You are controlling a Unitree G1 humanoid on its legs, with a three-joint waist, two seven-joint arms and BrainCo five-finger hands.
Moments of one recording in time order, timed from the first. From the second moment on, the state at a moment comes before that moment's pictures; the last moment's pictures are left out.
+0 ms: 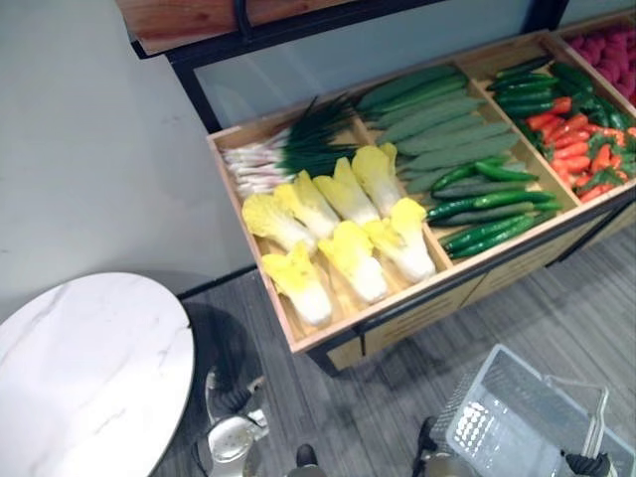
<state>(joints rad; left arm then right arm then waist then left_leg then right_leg) 0.14 0.04 0.21 0.43 -0.03 -0.13 0.43 0.13 -0.21 -0.60 0.91 -0.45 -0.02 -0.37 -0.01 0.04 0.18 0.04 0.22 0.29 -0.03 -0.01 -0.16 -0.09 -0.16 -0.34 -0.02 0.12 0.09</state>
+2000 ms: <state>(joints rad) -0.05 0.01 0.15 0.25 0.16 -0.06 0.52 0.10 -0.19 -0.48 0.89 -0.47 -0.01 -0.36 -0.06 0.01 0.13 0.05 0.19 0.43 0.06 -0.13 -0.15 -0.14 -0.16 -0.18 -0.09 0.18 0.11</state>
